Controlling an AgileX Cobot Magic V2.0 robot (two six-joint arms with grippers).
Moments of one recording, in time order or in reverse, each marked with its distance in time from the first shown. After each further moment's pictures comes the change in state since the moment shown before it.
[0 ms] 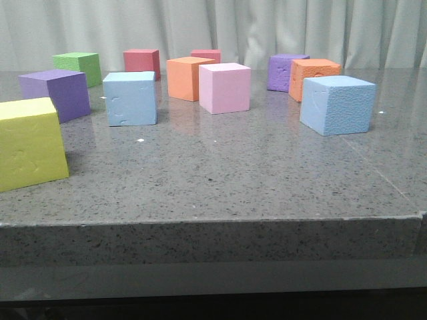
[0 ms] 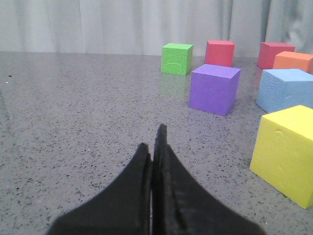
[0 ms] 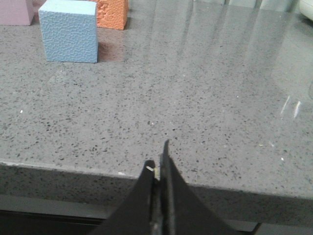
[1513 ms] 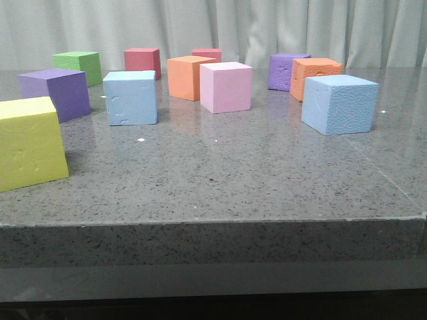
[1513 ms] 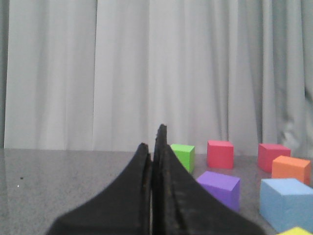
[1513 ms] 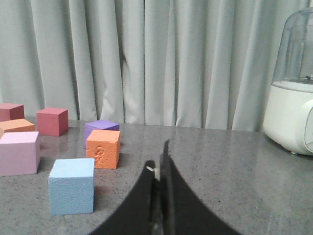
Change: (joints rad) left arm 0.000 0.000 -0.049 0.000 -0.323 0.000; right arm 0.000 0.009 -0.219 0.000 -0.182 0.047
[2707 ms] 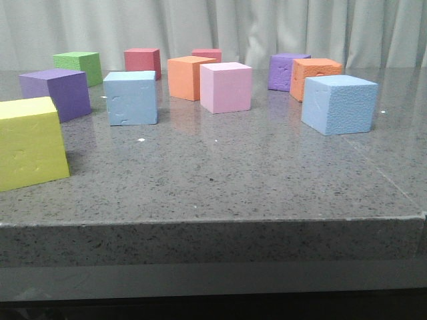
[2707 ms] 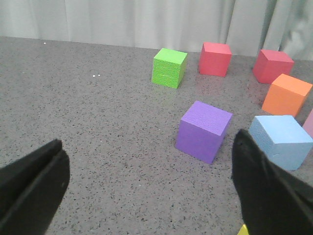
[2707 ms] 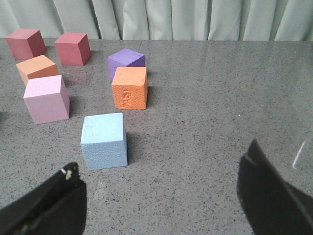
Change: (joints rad) left arm 0.000 0.619 -0.521 -0.066 0.482 0.000; right arm 0.000 0.528 -0.466 0.085 0.410 0.004
